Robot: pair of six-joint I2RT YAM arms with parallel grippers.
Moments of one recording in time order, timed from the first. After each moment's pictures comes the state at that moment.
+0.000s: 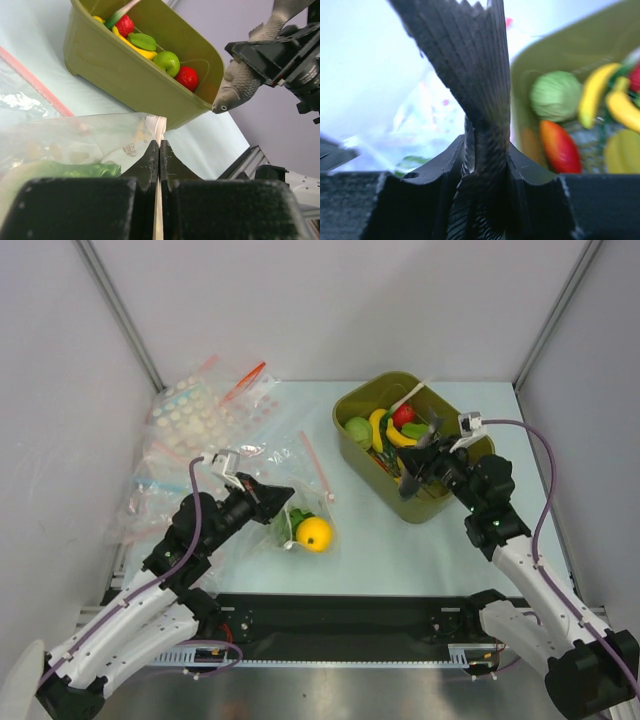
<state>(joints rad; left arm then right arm) -0.66 0.61 0.59 -0.05 0.04 -0.61 0.31 0.89 0.67 0.24 -0.29 0.50</state>
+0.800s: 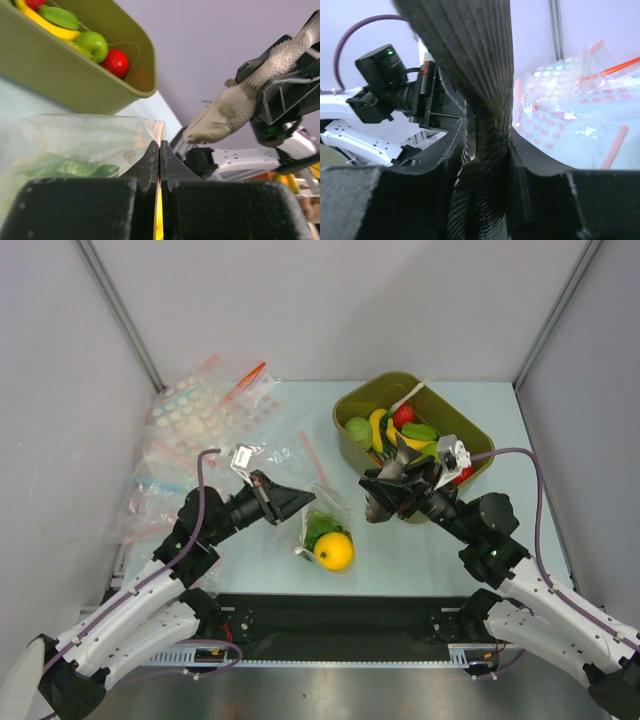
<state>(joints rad) -0.67 0.70 0.60 0.11 0.30 -0.80 0.73 0.74 0.64 0.45 -0.29 0.42</state>
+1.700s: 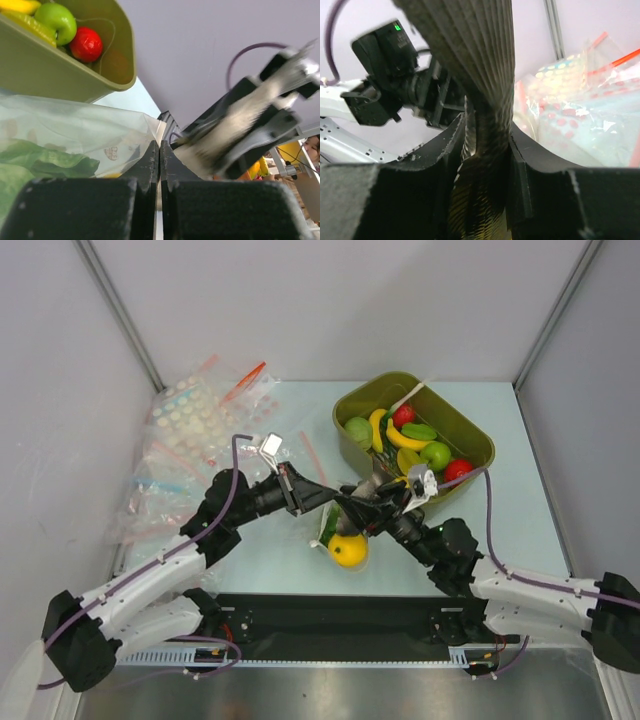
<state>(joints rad) -0.70 0.97 0.66 0.31 0.42 -0.92 1.03 0.91 0.45 0.89 0.09 0.38</state>
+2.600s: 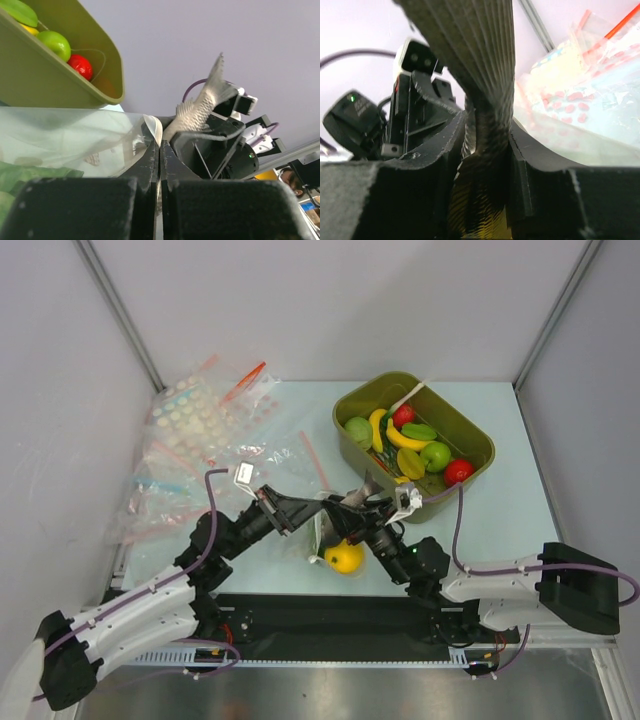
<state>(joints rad) -0.80 0.74 0.37 0.56 0.16 -1.06 1.24 1.22 0.39 1.31 0.50 0.44</state>
